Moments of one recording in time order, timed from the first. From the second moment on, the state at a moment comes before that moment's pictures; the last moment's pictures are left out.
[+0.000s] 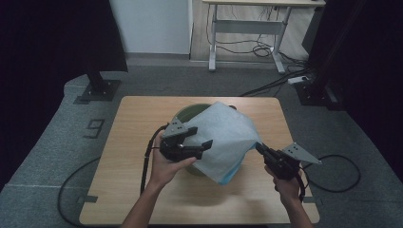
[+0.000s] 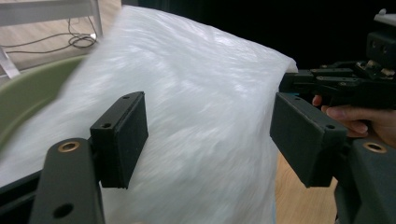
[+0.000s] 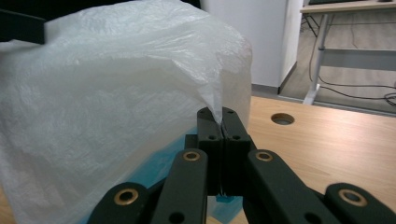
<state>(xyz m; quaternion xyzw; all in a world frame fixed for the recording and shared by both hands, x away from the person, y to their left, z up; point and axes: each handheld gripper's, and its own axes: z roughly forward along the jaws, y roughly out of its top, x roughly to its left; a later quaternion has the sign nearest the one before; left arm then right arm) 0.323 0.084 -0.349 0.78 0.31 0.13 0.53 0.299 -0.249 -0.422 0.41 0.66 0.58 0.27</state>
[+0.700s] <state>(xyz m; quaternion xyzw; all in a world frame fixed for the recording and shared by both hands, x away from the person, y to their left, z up) 0.334 0.041 -0.371 0.81 0.30 0.08 0.50 0.297 -0.215 -0.413 0.36 0.68 0.59 0.24</state>
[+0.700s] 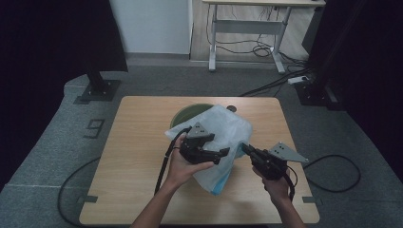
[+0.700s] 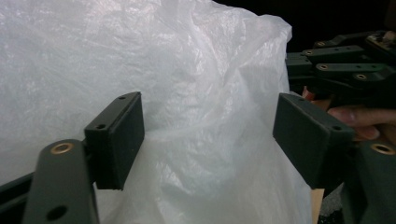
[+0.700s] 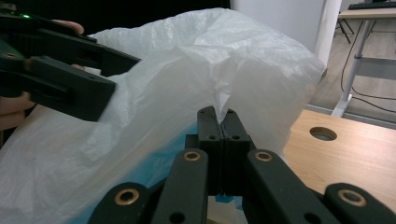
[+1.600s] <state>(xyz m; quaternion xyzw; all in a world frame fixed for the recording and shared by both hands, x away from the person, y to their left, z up) 0.341 0.068 -0.363 0.76 0.31 0.07 0.57 0.292 -0.226 -0.420 0.38 0.67 0.58 0.26</state>
